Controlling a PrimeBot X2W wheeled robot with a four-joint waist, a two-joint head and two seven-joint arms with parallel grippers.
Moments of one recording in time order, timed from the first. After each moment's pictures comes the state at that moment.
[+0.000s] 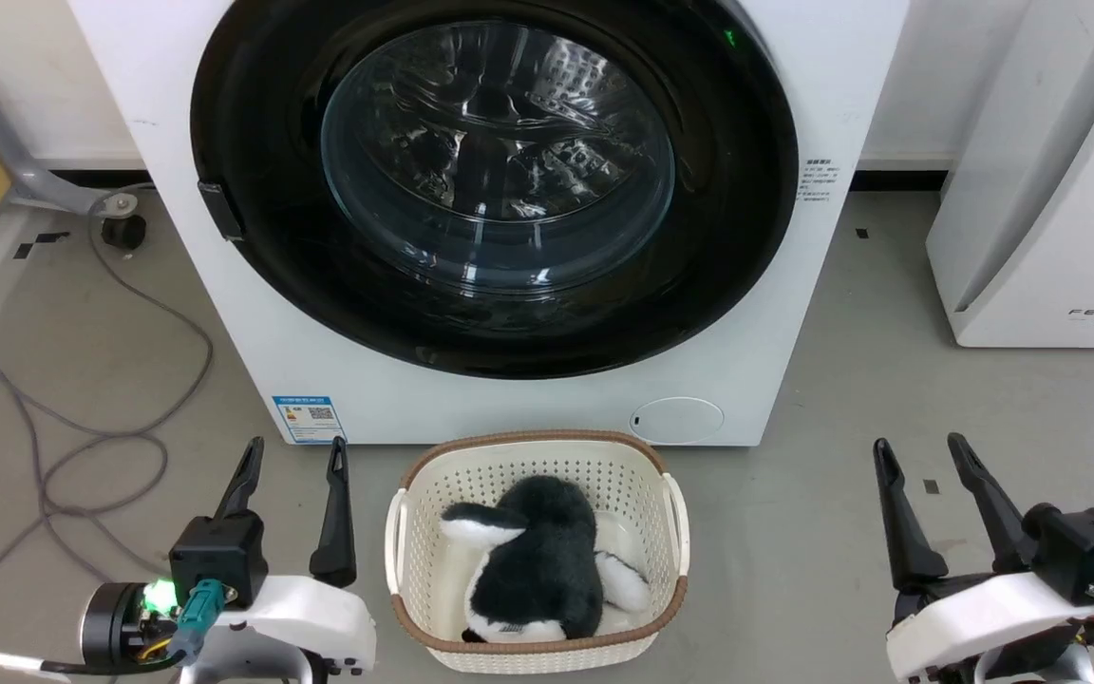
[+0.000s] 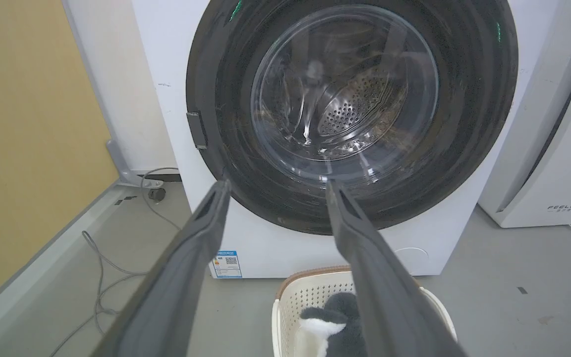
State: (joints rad) left arm -0.02 0.05 -0.02 -0.02 -0.02 0.03 -0.05; right arm -0.01 -0.05 -0.02 -0.01 0.16 0.12 -0.05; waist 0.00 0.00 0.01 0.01
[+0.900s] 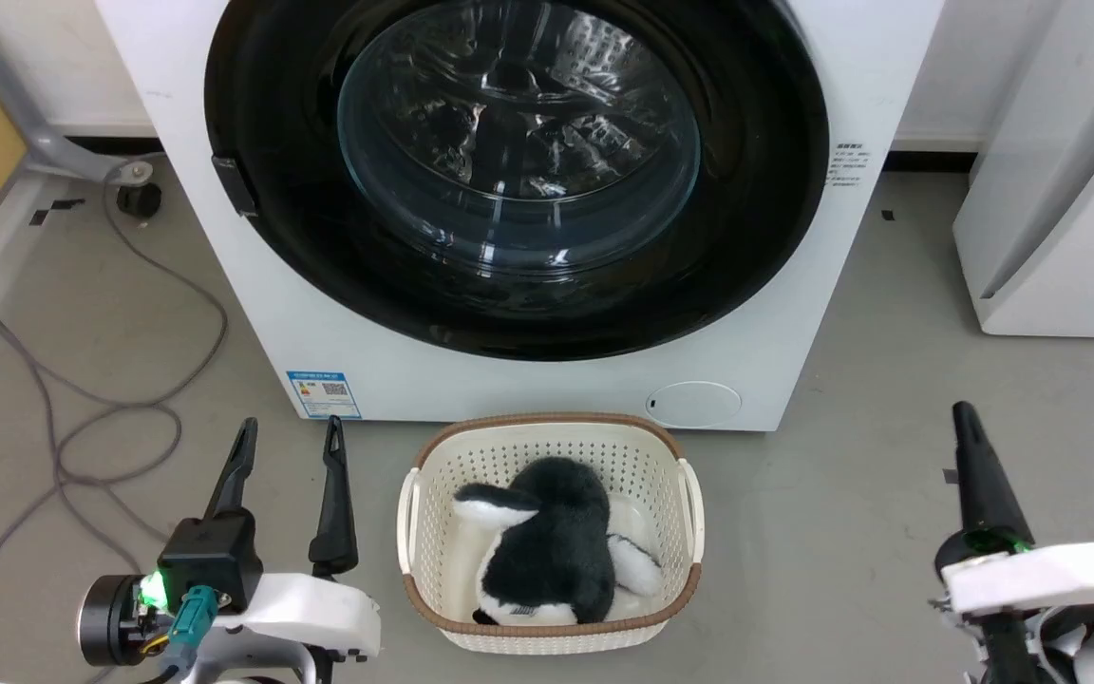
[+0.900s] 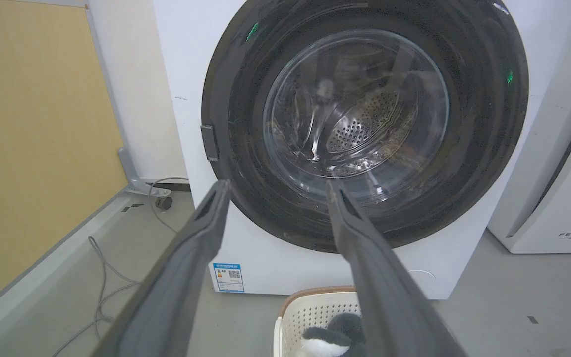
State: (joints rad) left arm -0.02 0.05 -0.04 -0.05 -0.05 0.07 -0.11; right arm -0.09 -0.05 -0.05 0.10 0.83 0.12 -0.09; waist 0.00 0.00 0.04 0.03
